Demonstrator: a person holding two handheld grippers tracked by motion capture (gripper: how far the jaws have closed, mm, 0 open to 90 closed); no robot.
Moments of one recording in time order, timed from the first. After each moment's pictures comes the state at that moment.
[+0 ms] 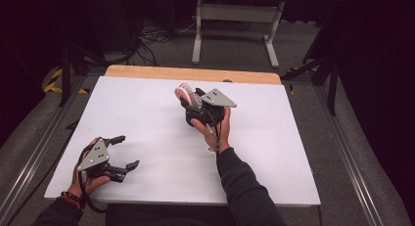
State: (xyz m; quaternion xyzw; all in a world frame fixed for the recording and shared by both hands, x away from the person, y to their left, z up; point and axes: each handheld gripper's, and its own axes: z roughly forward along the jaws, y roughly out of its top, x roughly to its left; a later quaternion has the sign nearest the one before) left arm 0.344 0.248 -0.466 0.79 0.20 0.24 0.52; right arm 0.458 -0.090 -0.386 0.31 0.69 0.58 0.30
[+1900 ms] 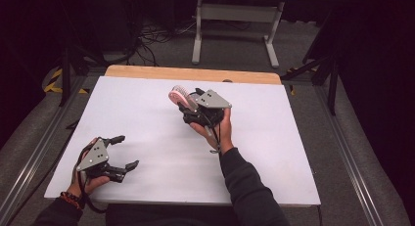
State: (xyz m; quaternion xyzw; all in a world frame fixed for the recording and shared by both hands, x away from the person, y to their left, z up) left arm 0.343 0.249 -0.465 0.79 0.20 0.24 0.52; right arm 0.447 -0.086 -0.375 0.26 0.73 0.54 0.34
